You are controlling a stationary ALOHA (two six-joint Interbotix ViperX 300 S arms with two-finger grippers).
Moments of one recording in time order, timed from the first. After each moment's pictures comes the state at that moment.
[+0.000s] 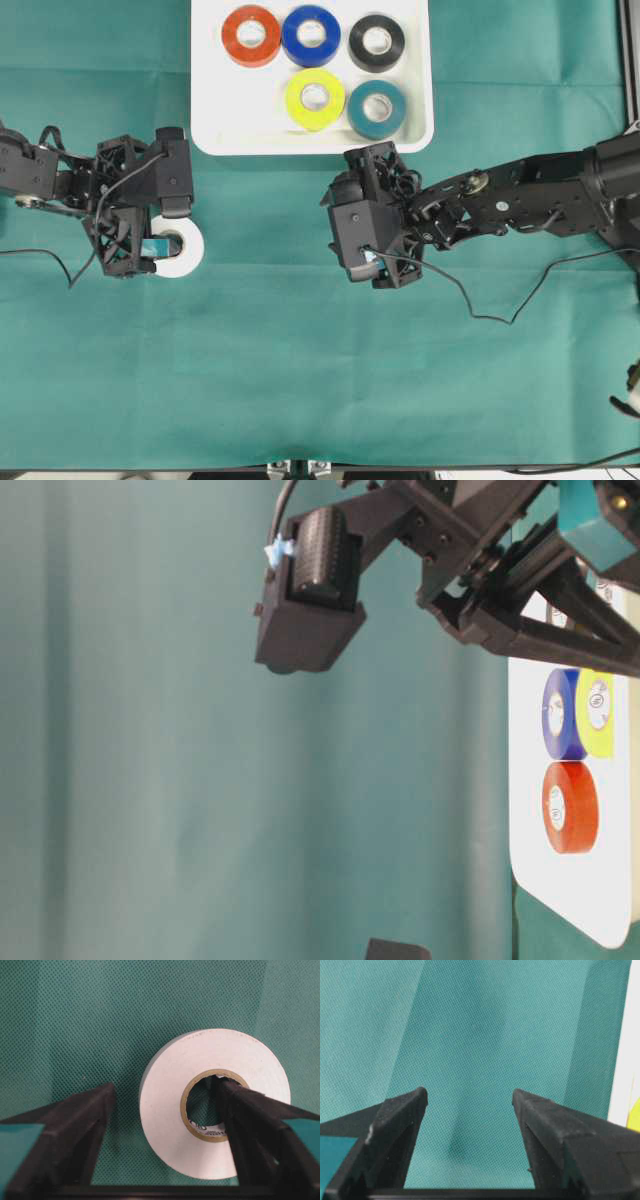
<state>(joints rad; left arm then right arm) -0.09 -0.08 0.94 -0.03 0.19 -0.21 0.14 0.08 0.65 -0.78 0.14 0.73</state>
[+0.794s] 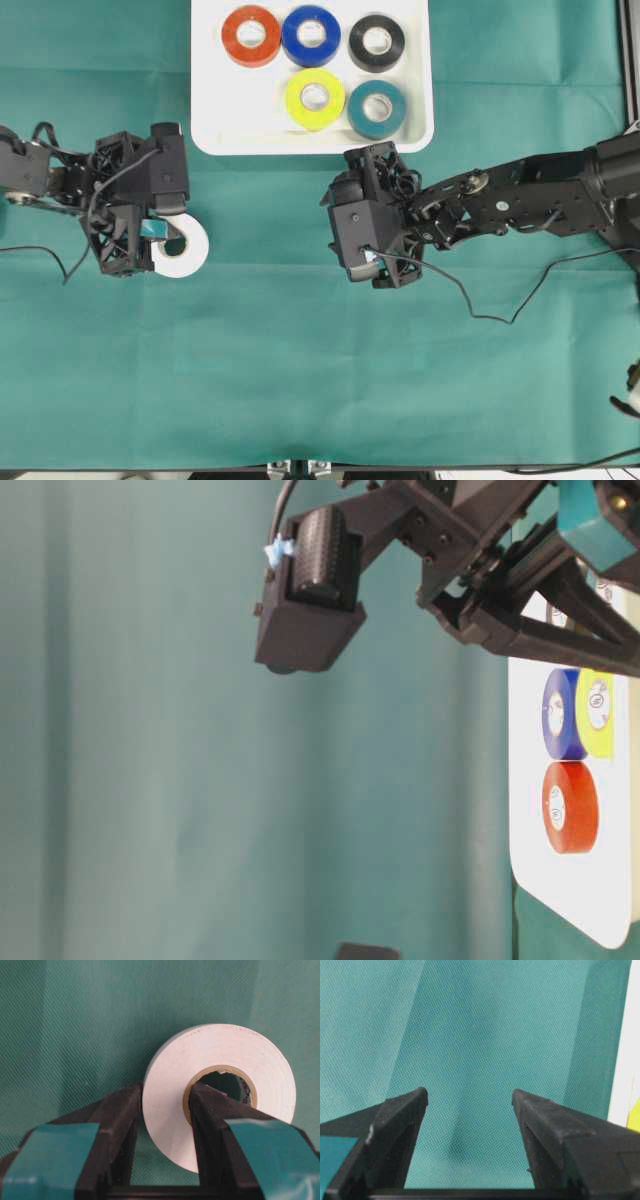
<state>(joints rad) -0.09 -0.14 0.94 -0.02 0.19 -0.21 0.14 0.09 0.65 -0.78 0.14 0.73</state>
